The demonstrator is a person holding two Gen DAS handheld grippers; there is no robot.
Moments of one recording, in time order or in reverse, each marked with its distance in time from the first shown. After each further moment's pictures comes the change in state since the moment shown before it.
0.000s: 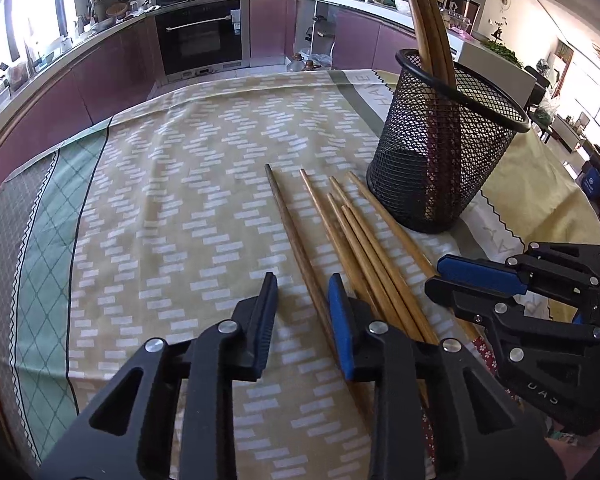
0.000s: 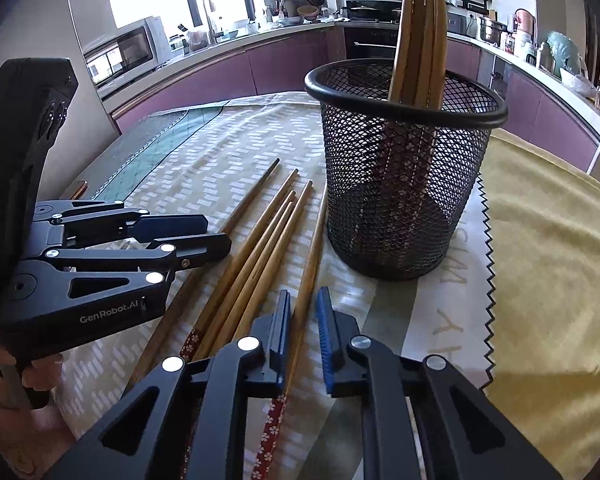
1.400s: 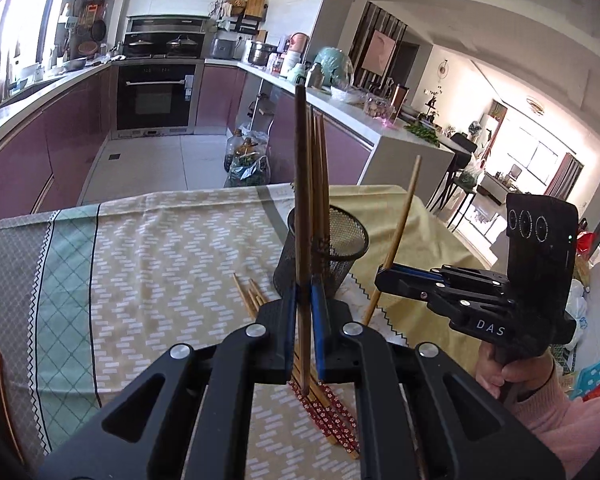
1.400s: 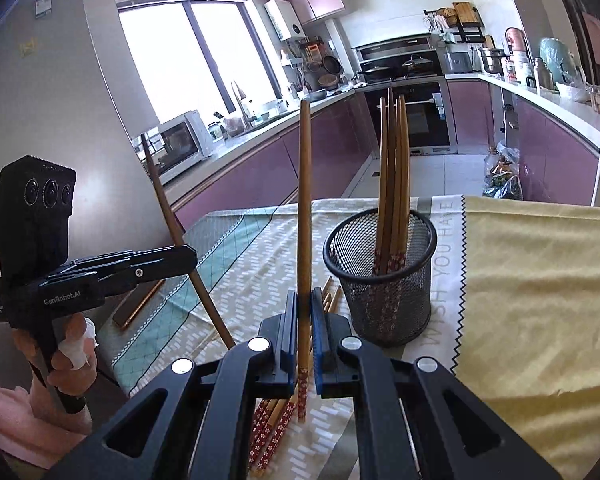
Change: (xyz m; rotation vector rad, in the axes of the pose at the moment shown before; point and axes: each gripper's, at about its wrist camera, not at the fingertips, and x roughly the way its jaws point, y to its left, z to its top) left arm -0.151 -0.001 0.015 -0.008 -0.291 -0.281; right arm -0.102 -0.033 0.025 0.087 -0.280 0.210
